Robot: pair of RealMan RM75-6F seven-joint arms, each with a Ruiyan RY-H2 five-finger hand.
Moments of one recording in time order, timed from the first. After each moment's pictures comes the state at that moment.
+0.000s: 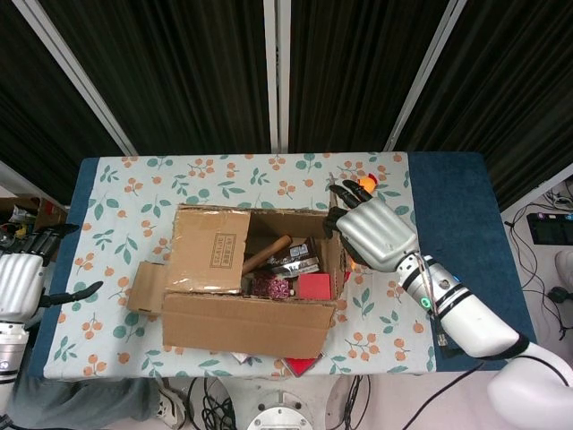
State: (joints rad) left arm -0.20 -1.00 -0.14 -1.76 1.49 1.46 -0.10; right arm 1.13 -0.60 0.16 -2.27 -0.80 0.80 -0.33
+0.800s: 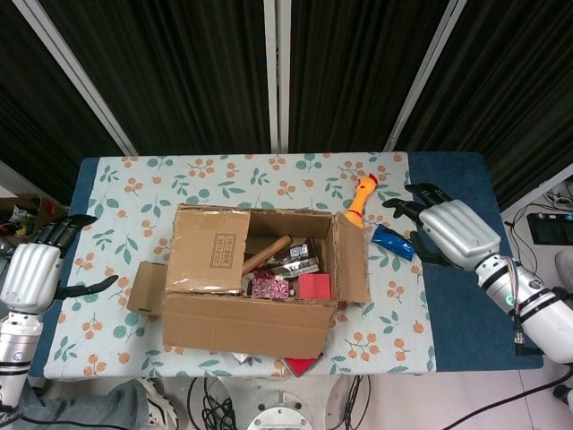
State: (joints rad) left arm -0.25 -0.99 -0.17 -1.83 1.49 1.44 -0.03; right arm 0.74 -0.45 0.21 -2.10 -1.30 0.74 0.28
